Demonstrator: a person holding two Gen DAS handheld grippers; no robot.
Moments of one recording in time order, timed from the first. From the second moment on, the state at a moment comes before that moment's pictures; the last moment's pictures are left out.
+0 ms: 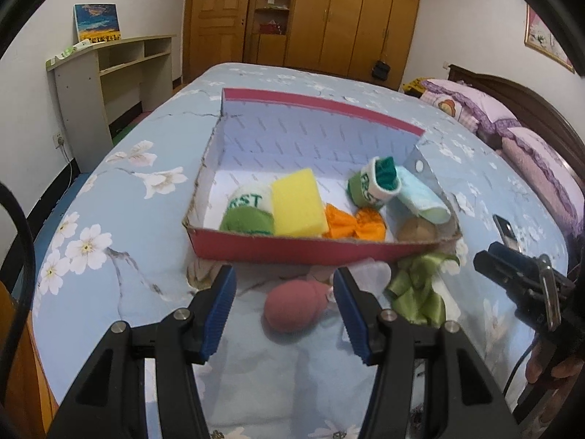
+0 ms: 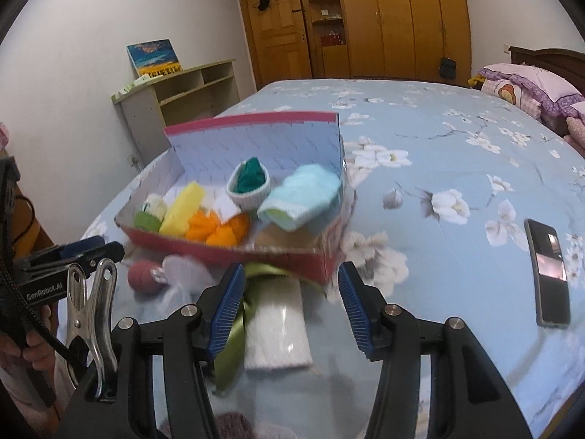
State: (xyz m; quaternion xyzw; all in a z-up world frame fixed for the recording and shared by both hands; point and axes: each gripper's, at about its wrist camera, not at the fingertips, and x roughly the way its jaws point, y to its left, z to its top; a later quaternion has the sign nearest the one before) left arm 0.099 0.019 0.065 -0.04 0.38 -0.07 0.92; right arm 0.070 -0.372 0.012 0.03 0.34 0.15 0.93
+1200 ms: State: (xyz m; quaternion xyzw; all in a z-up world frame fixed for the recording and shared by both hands) left arm 0.113 0.010 0.012 -0.05 0.41 -0.07 0.91; right arm 0.060 -0.368 -0.056 0.05 0.41 0.19 0.89
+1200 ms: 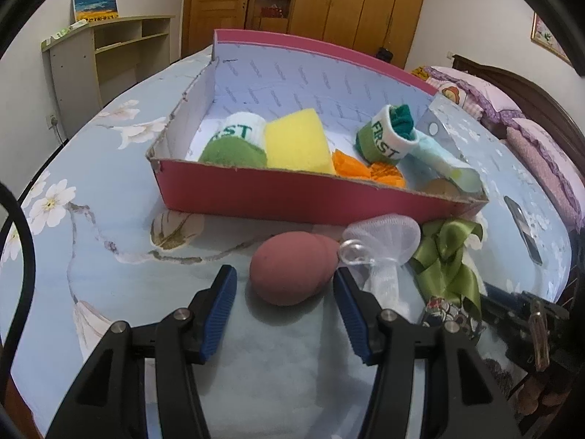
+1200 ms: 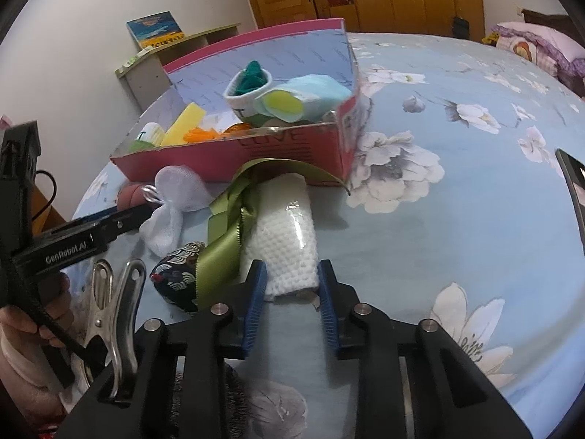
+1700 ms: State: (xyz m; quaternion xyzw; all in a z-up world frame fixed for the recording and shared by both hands) left arm 0.096 0.019 0.029 -0.05 0.40 -0.08 0.91; right arm 0.038 -0.373 -0.030 0.04 0.36 0.19 0.91
